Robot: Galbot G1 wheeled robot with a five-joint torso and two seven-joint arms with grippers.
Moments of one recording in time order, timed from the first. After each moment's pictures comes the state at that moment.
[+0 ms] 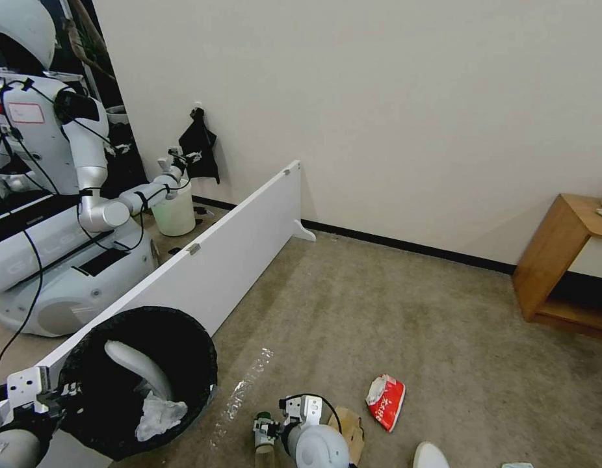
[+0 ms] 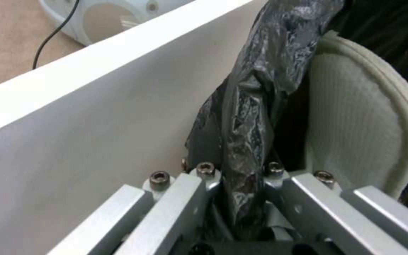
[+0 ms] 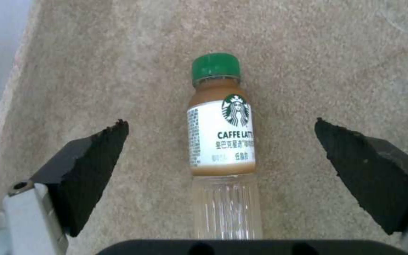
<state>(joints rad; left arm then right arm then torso) 1.71 -1.16 -1.06 -2.39 -0.95 0.74 -0.47 -1.05 1.52 -0.10 1.42 0.92 -0.57 0.52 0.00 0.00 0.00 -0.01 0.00</state>
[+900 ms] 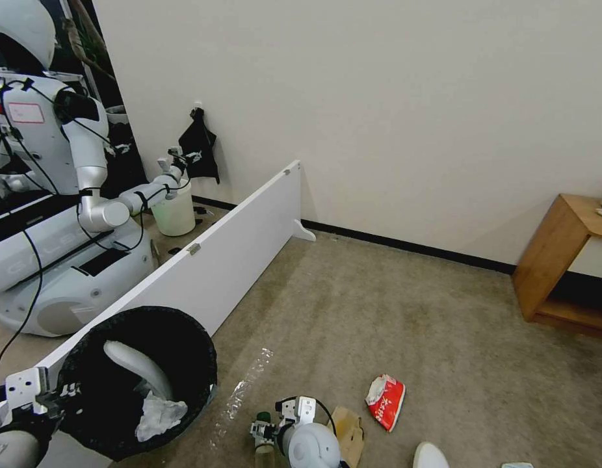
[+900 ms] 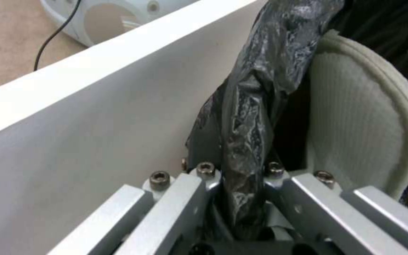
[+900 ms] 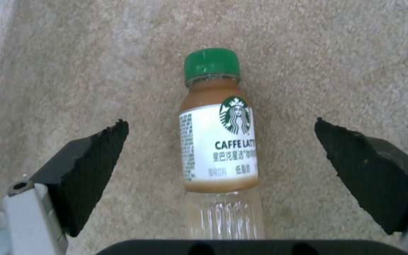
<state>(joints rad) 1.72 -1.17 -1.06 -2.40 -0.95 0.74 -0.47 -1.02 1.58 -0.09 1.32 0.87 -0.57 0.50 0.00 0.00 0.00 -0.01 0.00</state>
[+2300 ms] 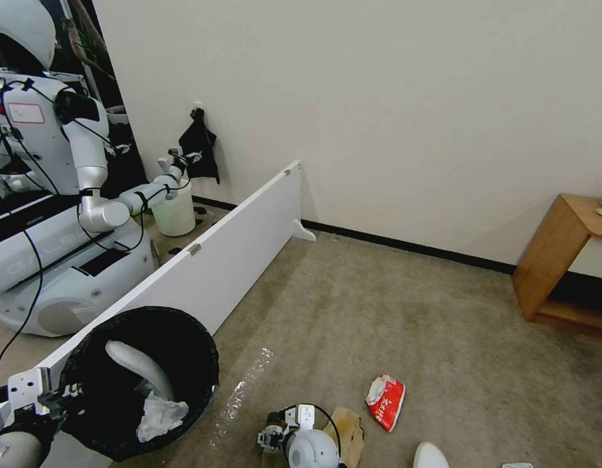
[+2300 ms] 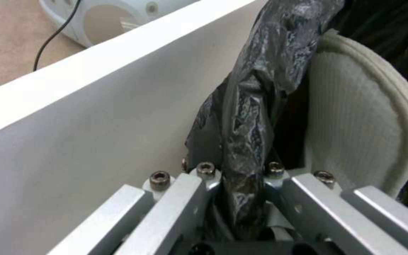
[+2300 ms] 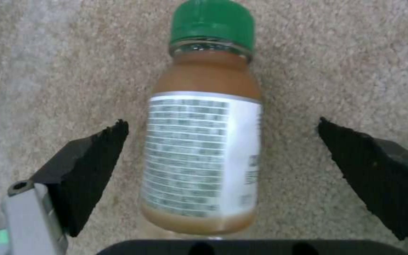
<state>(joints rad) 1.73 -1.17 -1.06 -2.41 -0.94 0.74 -0.47 -0.99 1.61 -0.06 1.15 0.70 -0.55 0.39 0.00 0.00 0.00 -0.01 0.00</state>
